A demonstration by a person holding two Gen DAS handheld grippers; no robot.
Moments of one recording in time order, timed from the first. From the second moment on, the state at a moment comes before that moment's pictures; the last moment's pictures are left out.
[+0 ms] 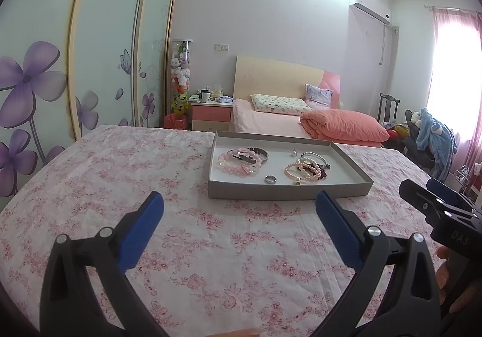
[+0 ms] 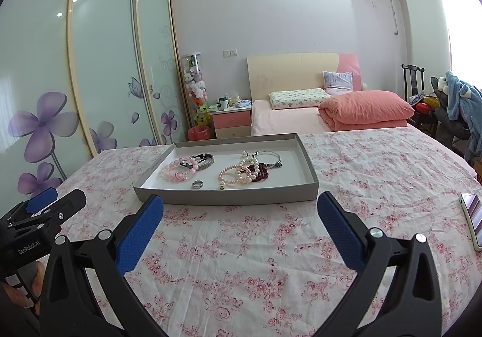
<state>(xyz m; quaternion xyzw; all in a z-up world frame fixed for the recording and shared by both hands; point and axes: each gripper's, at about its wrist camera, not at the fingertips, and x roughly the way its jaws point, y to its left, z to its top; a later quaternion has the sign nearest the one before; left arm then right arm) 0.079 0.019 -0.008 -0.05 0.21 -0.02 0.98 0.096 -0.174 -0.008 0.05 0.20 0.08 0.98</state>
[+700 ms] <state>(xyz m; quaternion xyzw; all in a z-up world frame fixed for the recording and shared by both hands) 0.081 0.017 -0.009 -0.05 0.21 -0.02 0.98 0.095 -0.173 -0.010 0.05 0.20 0.08 0.97</state>
